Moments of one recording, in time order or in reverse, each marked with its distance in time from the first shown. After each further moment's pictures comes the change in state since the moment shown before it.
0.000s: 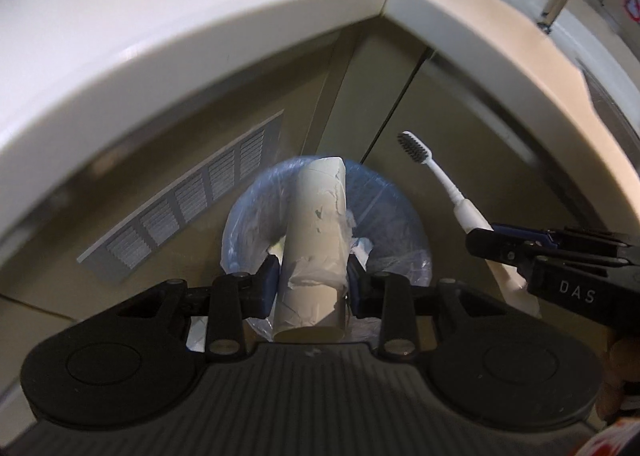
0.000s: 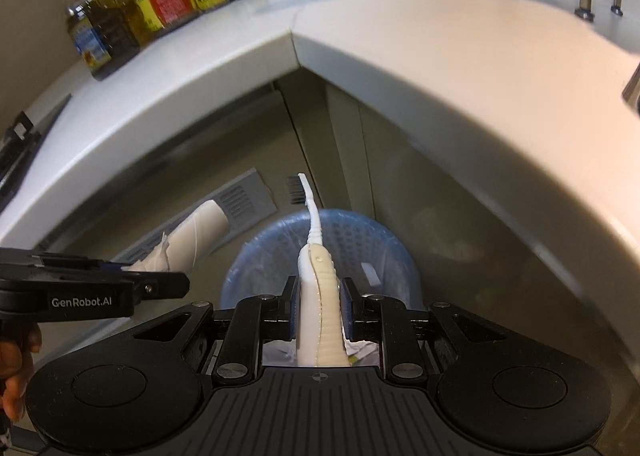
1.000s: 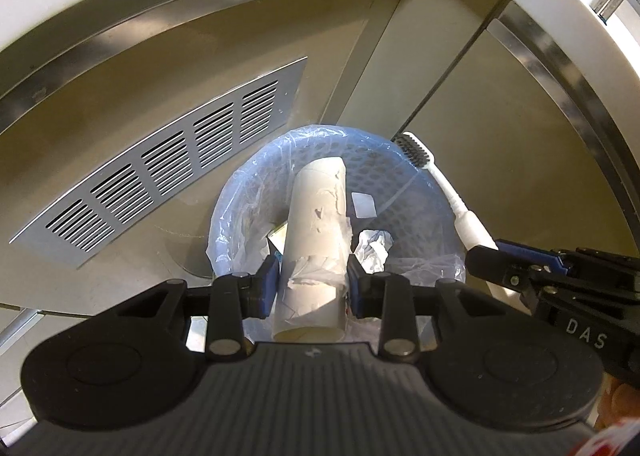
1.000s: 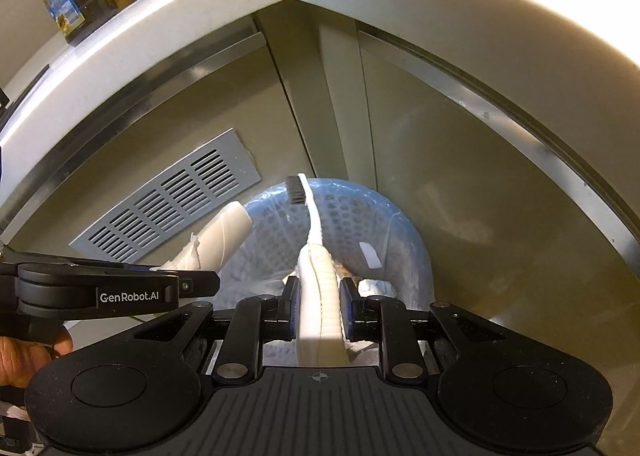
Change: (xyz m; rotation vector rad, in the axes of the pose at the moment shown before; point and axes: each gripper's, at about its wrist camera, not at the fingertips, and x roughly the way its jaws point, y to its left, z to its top) left arm 0.056 0.005 0.000 -0.084 0.066 0.011; right arm 0.051 -0.003 -0.002 -0.008 0.068 -0.013
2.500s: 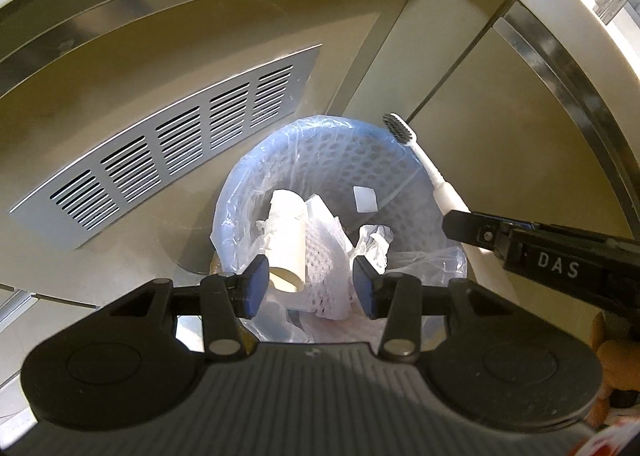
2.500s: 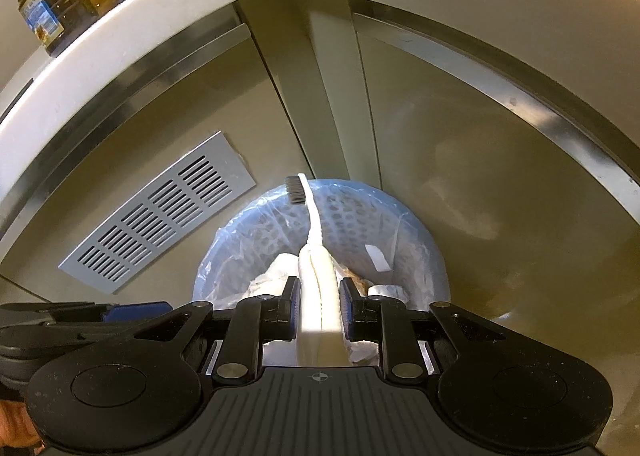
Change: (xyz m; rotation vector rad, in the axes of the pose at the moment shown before) left arm -0.006 0.019 -0.021 -0.031 -0.012 -0.024; right arm 0.025 -0.004 0.008 0.064 -0.001 0.007
